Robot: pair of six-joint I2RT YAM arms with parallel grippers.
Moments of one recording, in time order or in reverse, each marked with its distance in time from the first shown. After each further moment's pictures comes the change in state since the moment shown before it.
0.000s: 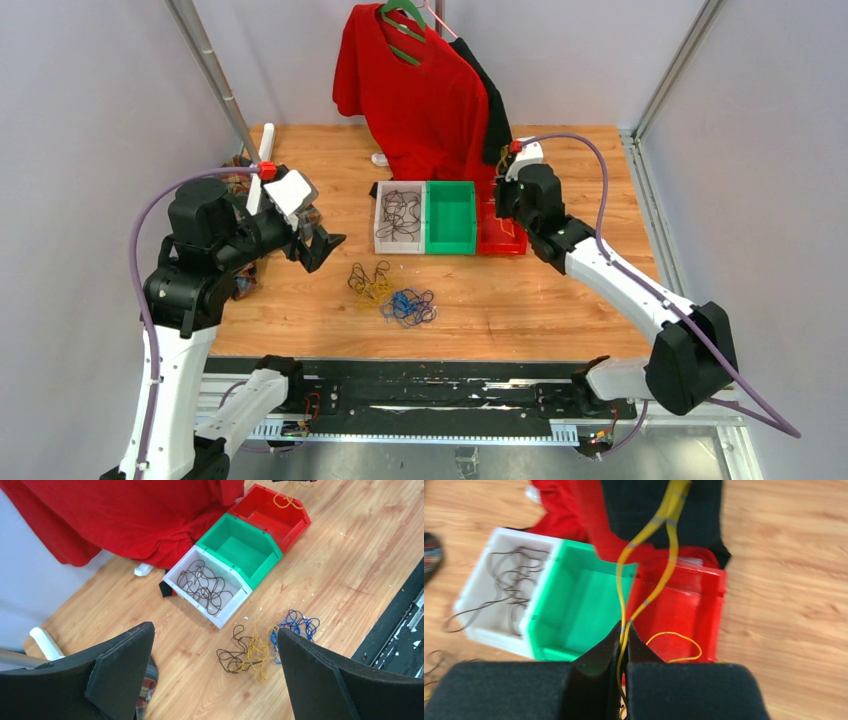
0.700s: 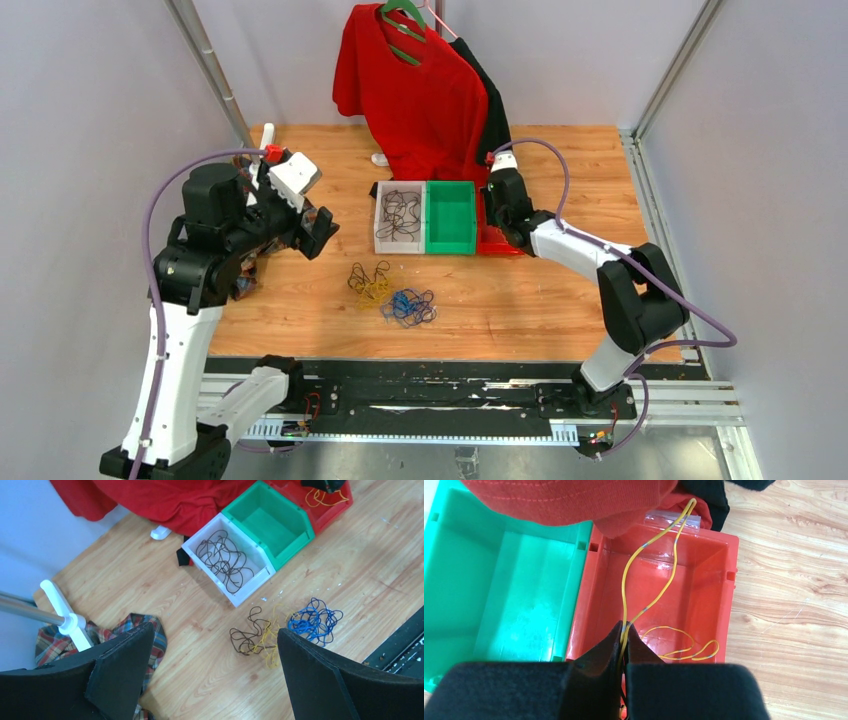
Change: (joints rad) left arm 0.000 0.074 0.040 -0.062 -0.159 -0.018; right arm -0.037 0.334 0.029 0.047 0.151 -0.047
